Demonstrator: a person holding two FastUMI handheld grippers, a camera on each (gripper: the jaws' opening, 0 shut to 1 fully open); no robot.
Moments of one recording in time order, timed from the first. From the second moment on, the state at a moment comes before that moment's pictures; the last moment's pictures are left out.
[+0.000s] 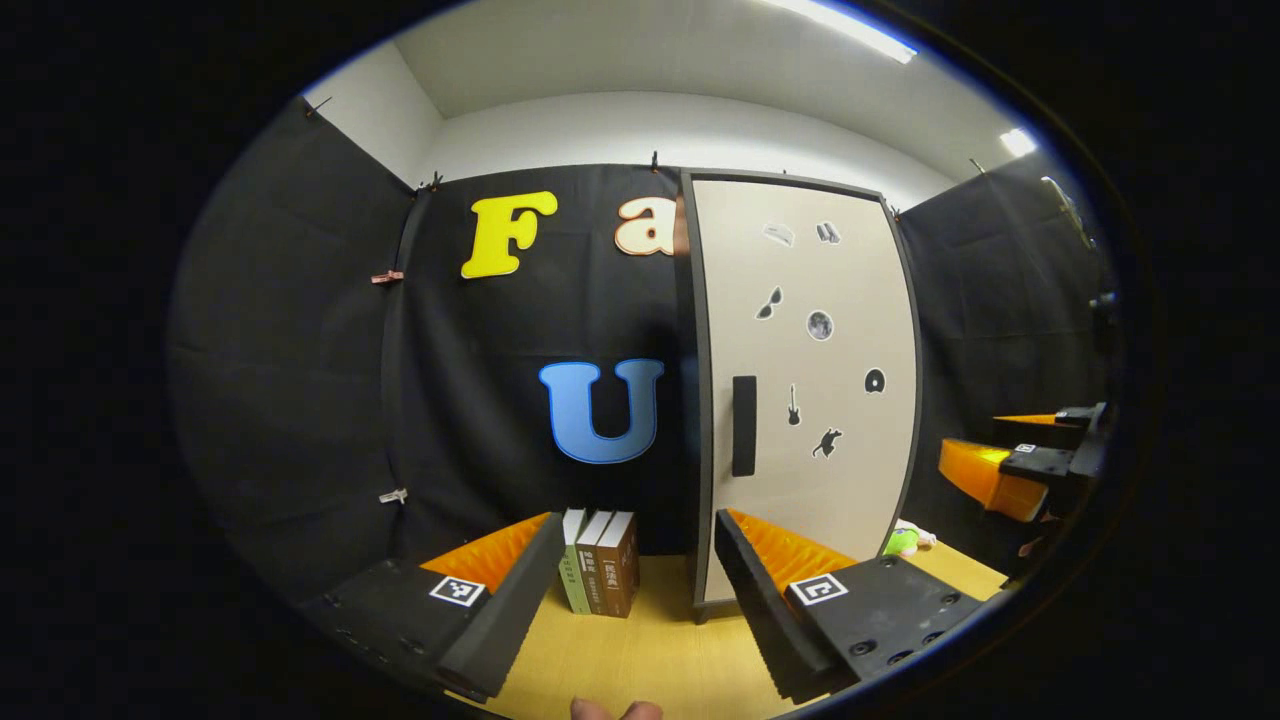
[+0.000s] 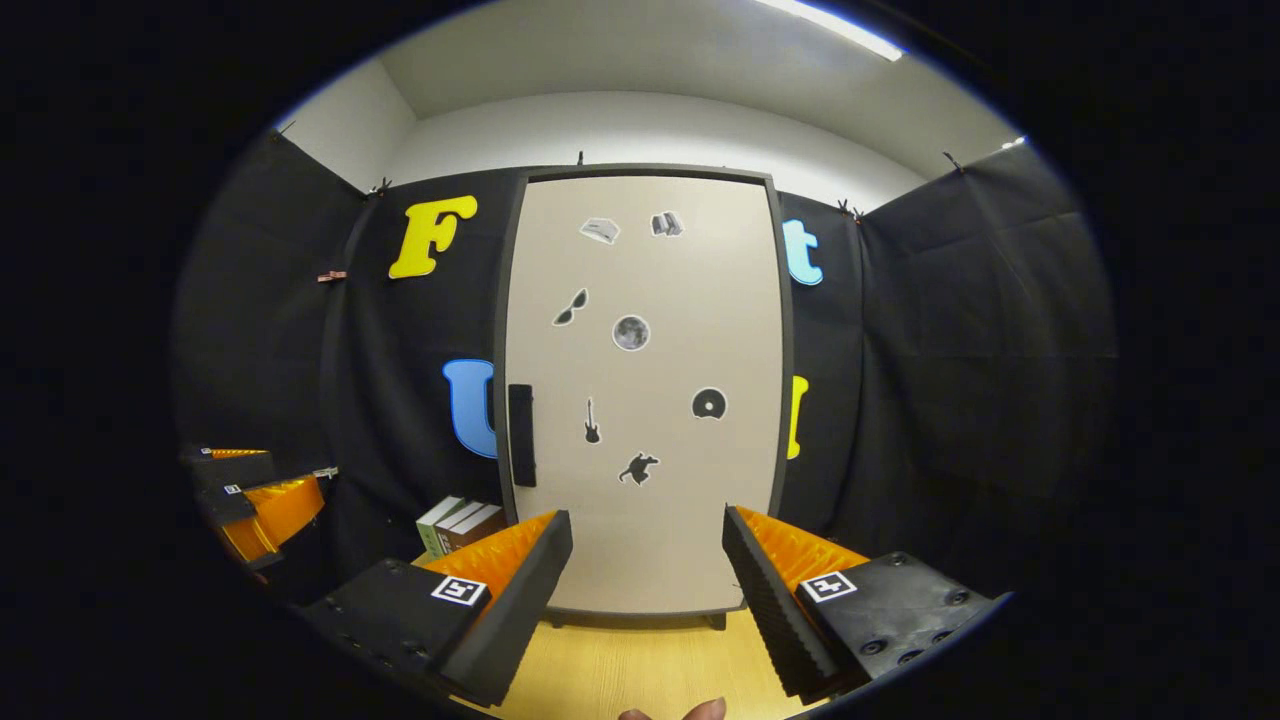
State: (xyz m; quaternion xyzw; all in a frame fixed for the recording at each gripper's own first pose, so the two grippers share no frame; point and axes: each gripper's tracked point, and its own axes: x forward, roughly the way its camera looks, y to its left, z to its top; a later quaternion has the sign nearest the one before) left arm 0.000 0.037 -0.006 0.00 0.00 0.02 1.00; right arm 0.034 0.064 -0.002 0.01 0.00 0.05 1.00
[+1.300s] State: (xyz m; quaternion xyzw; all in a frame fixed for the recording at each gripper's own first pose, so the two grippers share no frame) left arm -0.004 0.136 -0.045 -0.02 0.03 0.09 1.00; right arm 0.258 0.216 -0.032 0.05 0.04 0.07 1.00
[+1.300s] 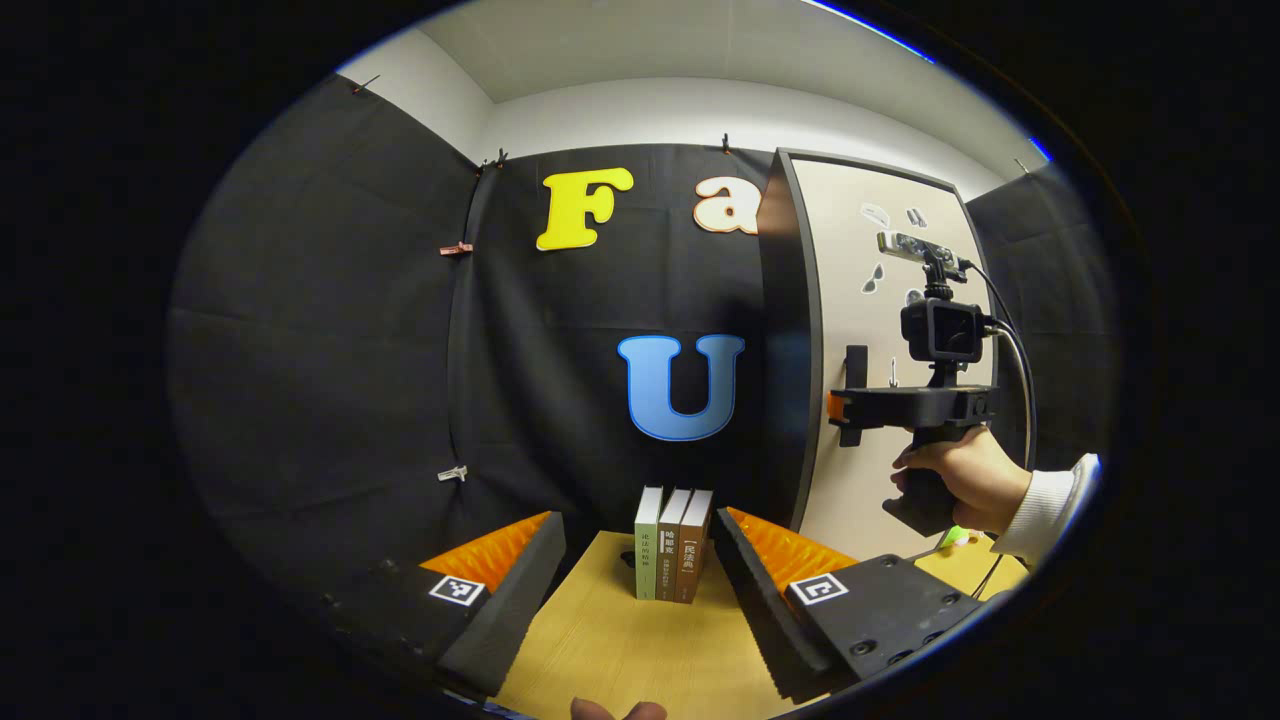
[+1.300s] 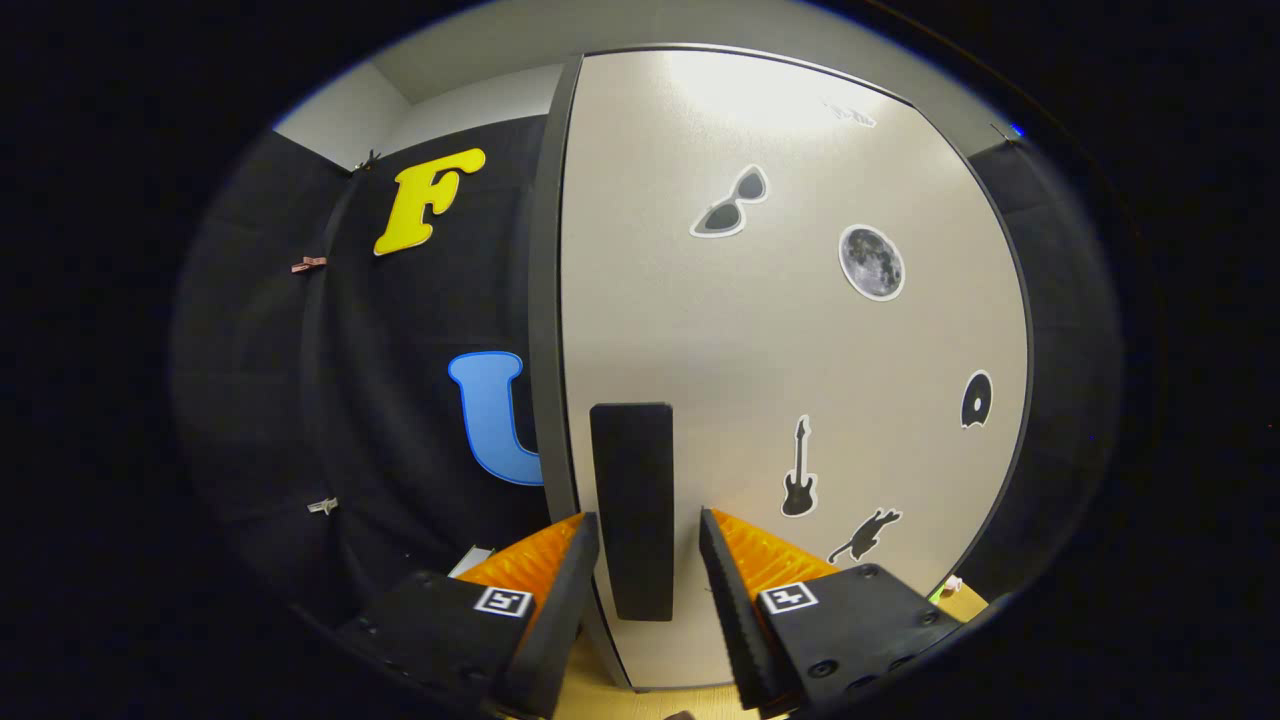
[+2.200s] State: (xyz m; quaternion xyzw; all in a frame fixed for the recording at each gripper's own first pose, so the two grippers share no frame) left arm -0.026 0.115 -0.036 -0.01 0.02 0.09 1.00; right arm 0.170 0.183 -0.026 0.04 0.04 0.13 0.99
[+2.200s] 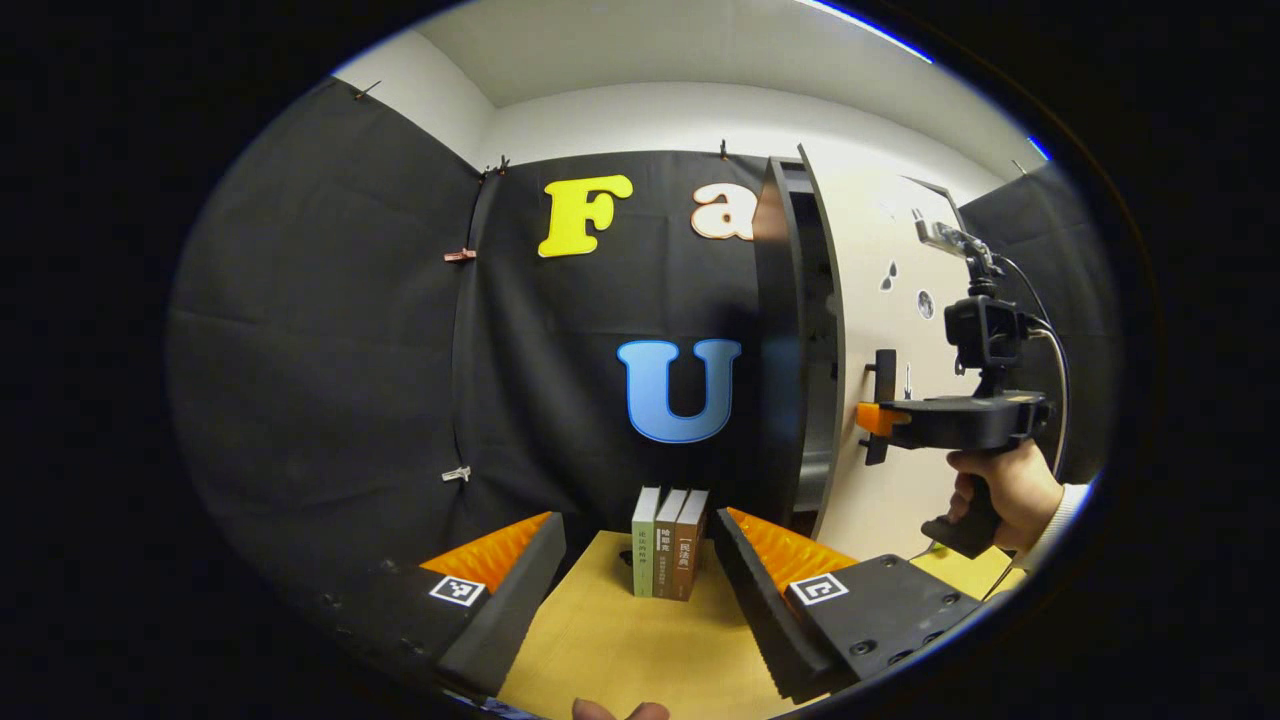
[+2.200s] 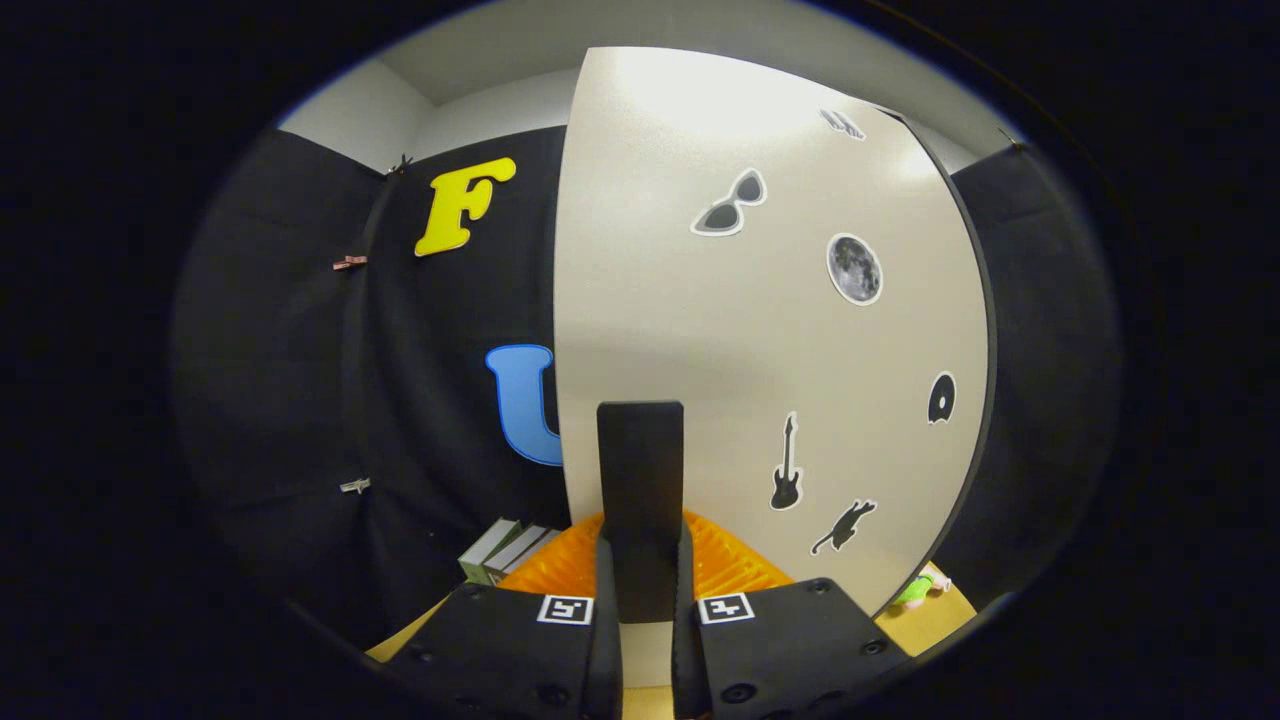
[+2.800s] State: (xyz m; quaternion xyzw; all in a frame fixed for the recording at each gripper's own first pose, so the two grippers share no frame) left arm -0.042 0.072 -0.023 -0.01 0.01 0.07 1.00; right arm 0.090 0.128 -0.023 0.06 0.06 0.17 0.98
